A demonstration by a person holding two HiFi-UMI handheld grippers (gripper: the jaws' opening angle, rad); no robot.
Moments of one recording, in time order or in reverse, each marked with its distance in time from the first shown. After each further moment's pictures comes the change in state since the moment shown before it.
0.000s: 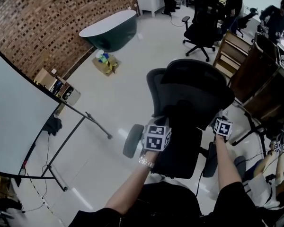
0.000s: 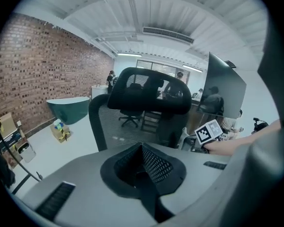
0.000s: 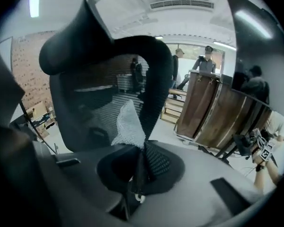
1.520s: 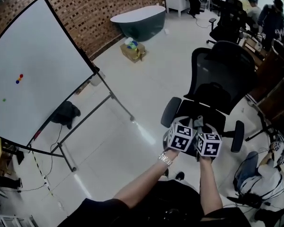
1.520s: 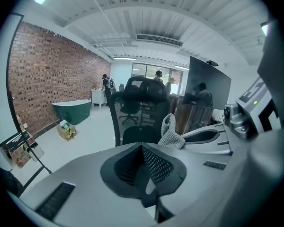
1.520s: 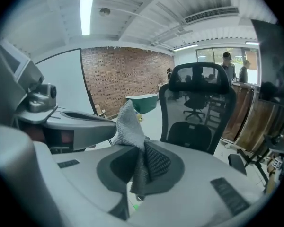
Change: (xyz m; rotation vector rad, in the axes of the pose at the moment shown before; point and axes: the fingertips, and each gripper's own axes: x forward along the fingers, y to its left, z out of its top) left arm -0.213 0.002 -0.092 0.082 -0.014 -0.028; right arm -0.326 0.367 -0.109 -0.156 -0.061 0.392
